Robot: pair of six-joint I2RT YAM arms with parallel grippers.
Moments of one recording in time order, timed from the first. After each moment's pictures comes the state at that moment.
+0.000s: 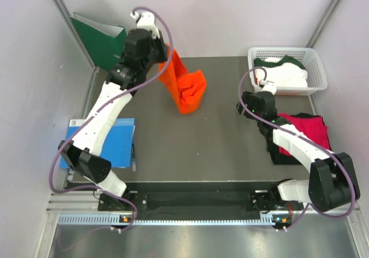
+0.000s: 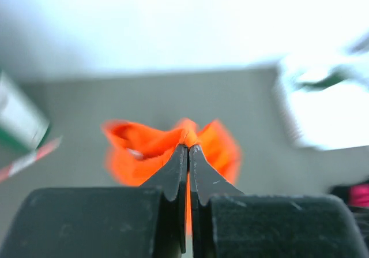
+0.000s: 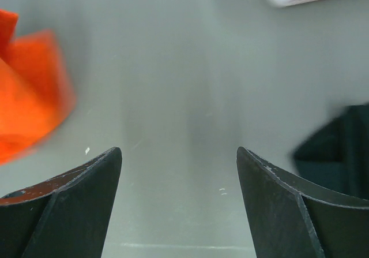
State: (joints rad) left arm -0.44 1.59 1.77 -0.44 -0.17 -0.28; right arm 0.32 1.28 0.73 0.02 0.20 0.45
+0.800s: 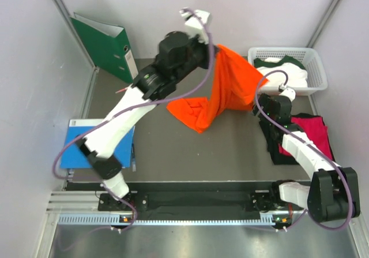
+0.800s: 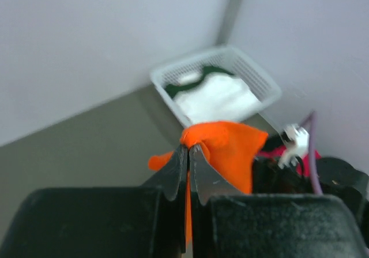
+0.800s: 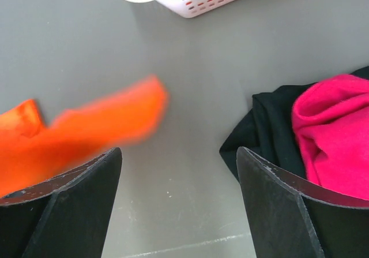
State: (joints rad) left arm -0.83 1.77 2.18 -0.46 -0.11 -0.21; right arm 0.13 1.16 0.64 -0.01 0.20 0.47
